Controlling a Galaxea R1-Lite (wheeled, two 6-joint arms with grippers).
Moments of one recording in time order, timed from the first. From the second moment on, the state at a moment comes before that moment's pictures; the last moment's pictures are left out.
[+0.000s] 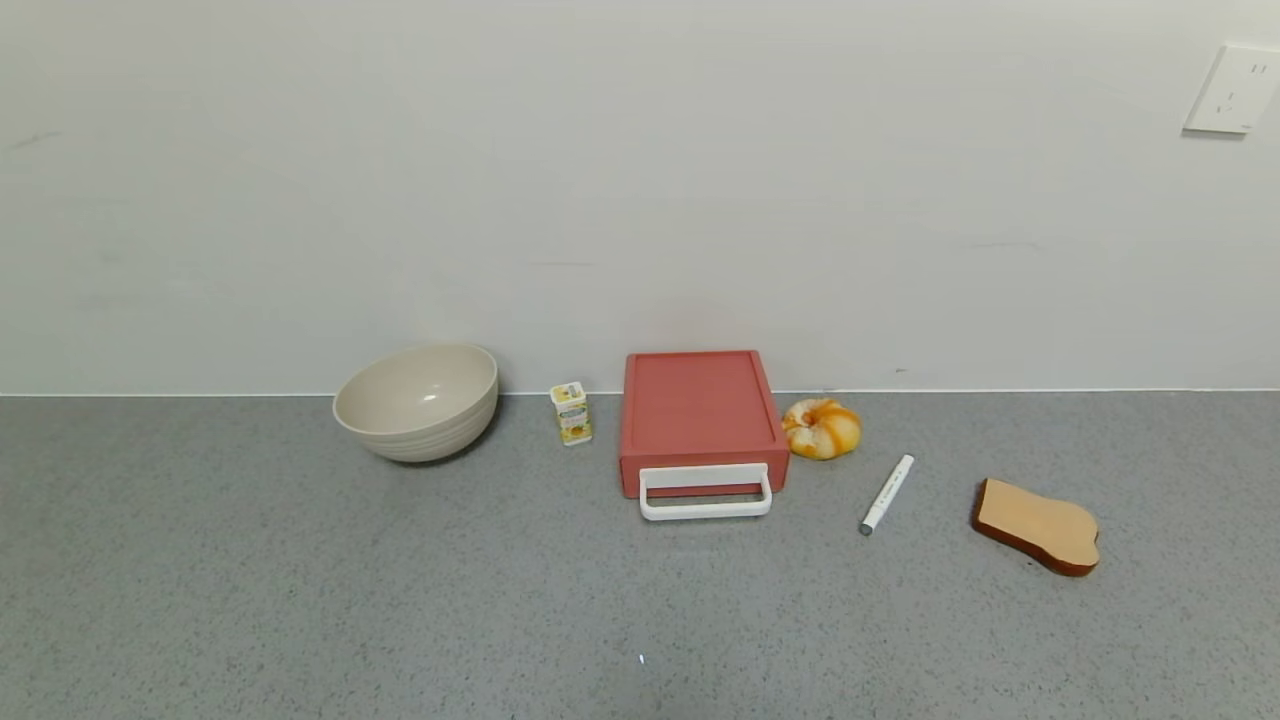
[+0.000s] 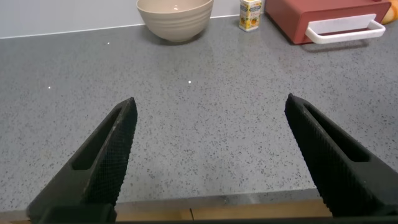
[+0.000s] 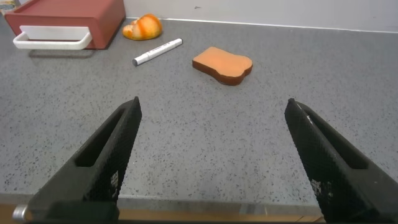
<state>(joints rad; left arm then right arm) 0.00 0.00 0.00 0.00 -0.01 0.04 -0.01 0.00 0.00 0.00 0.02 -0.01</state>
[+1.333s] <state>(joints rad) -0.04 0.76 -0.65 0.07 -0.04 0.07 -0.01 0.00 0.00 0.00 0.02 -0.01</state>
